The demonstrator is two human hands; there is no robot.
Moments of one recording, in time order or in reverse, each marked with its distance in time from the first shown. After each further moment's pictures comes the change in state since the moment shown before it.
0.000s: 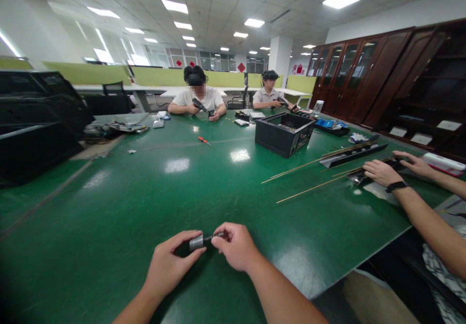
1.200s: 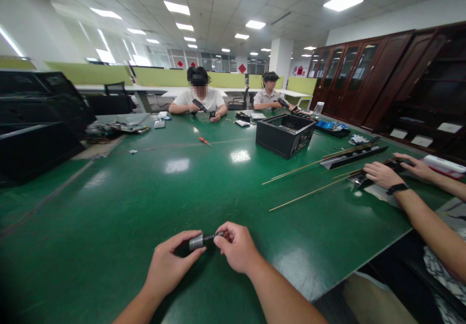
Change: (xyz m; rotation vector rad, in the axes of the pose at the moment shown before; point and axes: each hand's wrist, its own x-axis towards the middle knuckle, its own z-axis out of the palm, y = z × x) left_hand -0.001 -0.002 0.001 -0.008 -0.010 -0.068; right_hand -0.001 0.004 0.000 -0.008 0.030 -0.044
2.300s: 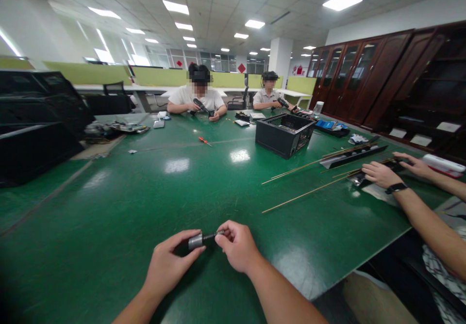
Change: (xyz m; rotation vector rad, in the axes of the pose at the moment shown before) left_hand 0.001 0.000 -0.001 0.001 0.004 -0.013; right_hand -0.002 -0.006 -0.002 -0.034 0.023 -0.011
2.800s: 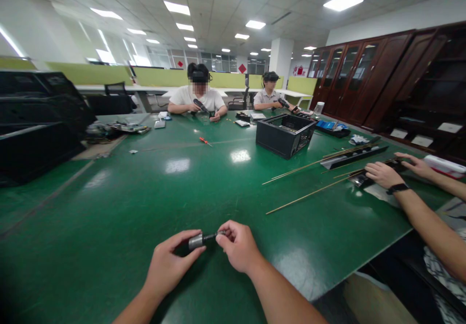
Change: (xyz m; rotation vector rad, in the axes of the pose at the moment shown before) left_hand 0.000 0.000 0.001 0.008 -0.007 -0.022; right_hand 0.000 0.000 -0.001 -0.006 0.010 -0.001
